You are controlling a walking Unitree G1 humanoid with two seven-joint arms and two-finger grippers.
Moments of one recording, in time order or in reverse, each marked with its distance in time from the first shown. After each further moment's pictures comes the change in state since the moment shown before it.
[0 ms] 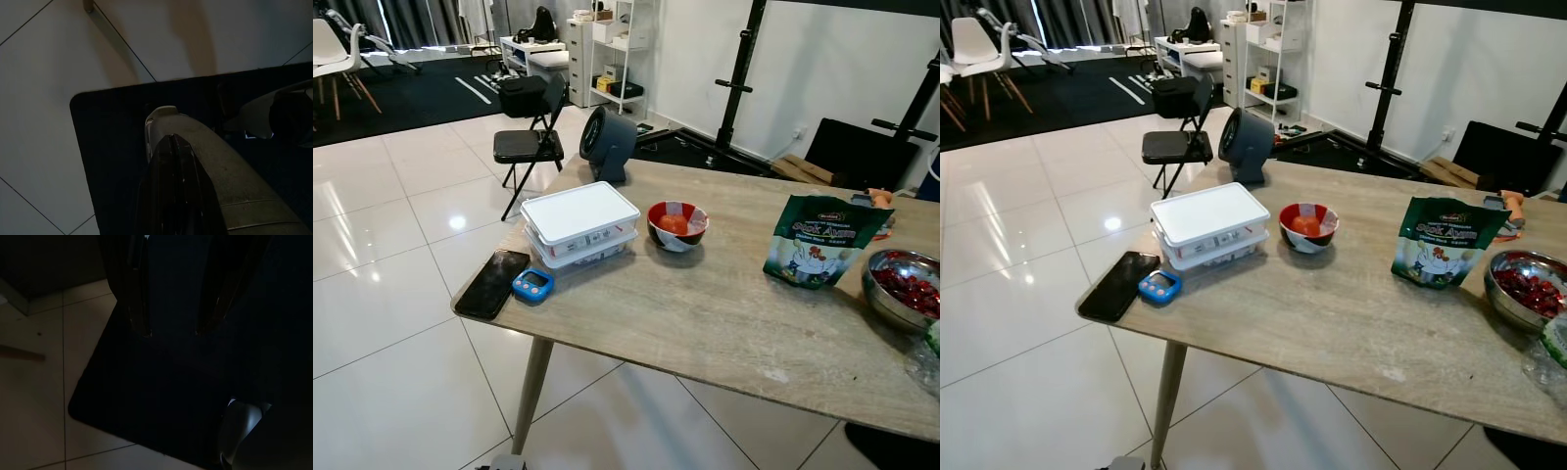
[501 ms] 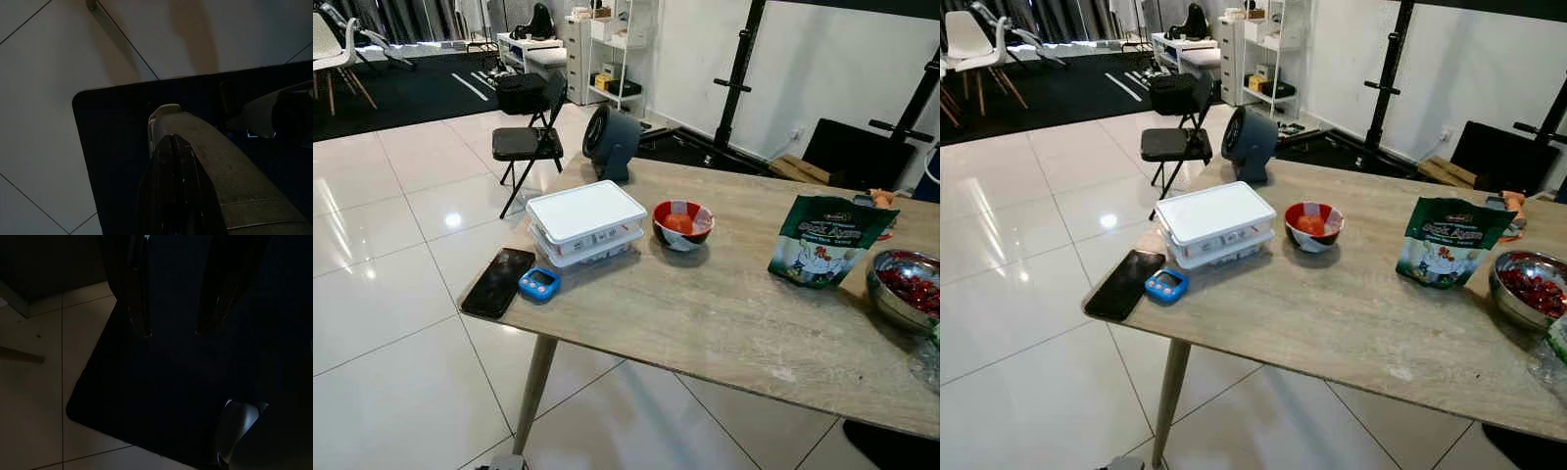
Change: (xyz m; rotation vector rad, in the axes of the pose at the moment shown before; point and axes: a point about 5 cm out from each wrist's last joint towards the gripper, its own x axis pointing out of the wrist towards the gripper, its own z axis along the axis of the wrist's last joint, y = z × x) left arm 0.000 -0.001 0.000 0.022 0.007 -0.001; right arm 0.000 0.000 0.001 -0.004 -0.001 -0.004
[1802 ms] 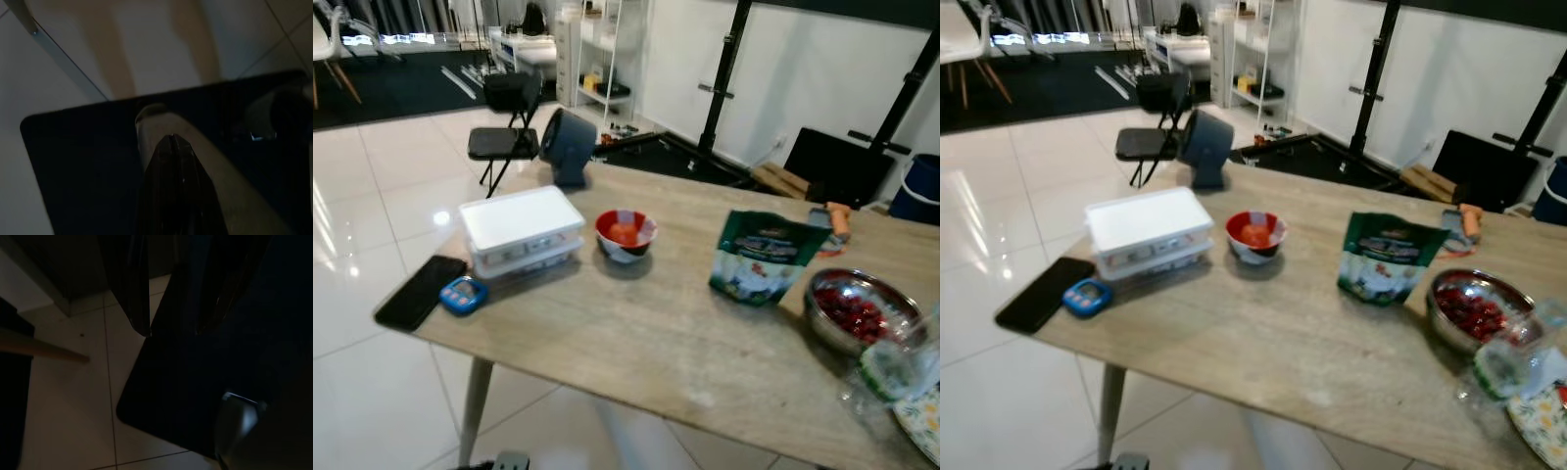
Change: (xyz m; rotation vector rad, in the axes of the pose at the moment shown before) left arm 0.001 -0.003 0.007 0.020 -0.011 -0.026; right arm 0.000 -0.003 0.006 -0.017 -0.016 -0.007
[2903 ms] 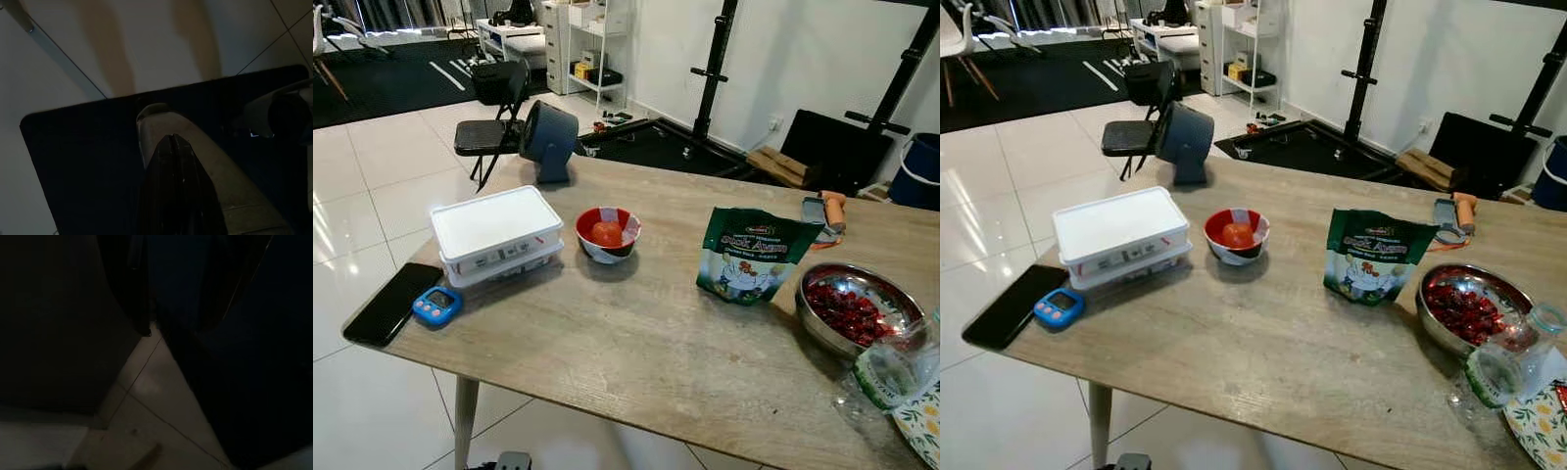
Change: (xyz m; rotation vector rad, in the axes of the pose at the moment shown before) left arm 0.000 -0.004 -0.004 -0.012 0.009 -0.013; right arm -0.036 -0.076 -0.087 0.768 0.183 -0.488
